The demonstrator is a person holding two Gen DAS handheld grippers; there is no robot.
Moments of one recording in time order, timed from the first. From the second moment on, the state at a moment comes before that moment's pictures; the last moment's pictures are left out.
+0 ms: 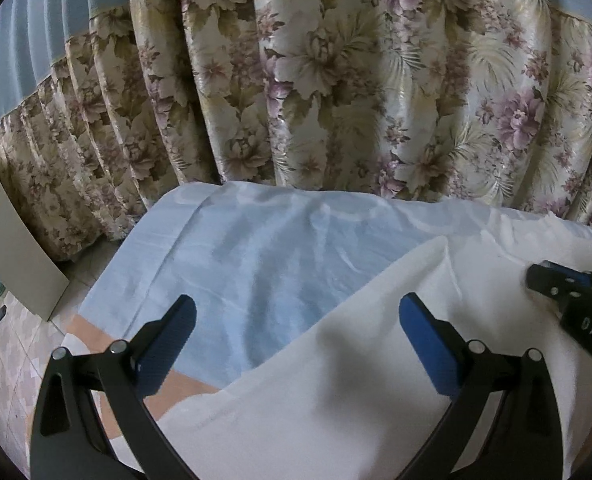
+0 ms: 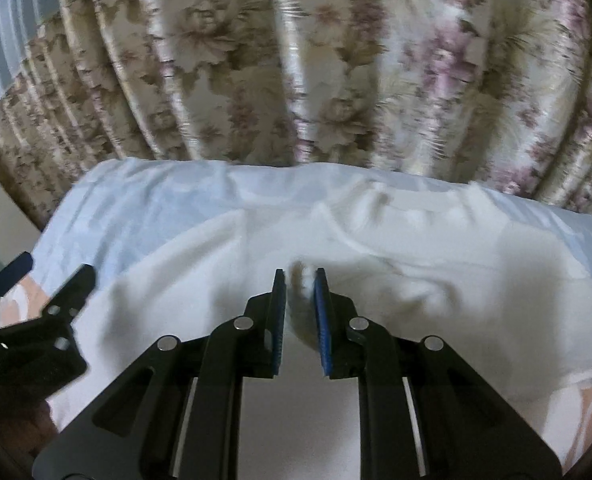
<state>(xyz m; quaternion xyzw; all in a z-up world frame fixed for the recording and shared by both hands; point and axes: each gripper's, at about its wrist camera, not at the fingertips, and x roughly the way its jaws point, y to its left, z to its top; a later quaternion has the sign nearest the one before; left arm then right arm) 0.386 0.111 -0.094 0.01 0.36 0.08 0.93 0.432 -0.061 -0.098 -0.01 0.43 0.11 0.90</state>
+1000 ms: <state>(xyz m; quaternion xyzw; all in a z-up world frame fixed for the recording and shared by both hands) 0.403 -0.051 -0.118 -0.01 0.42 -0.04 0.91 0.371 -0.276 -0.070 0.01 0.38 -0.04 0.92</state>
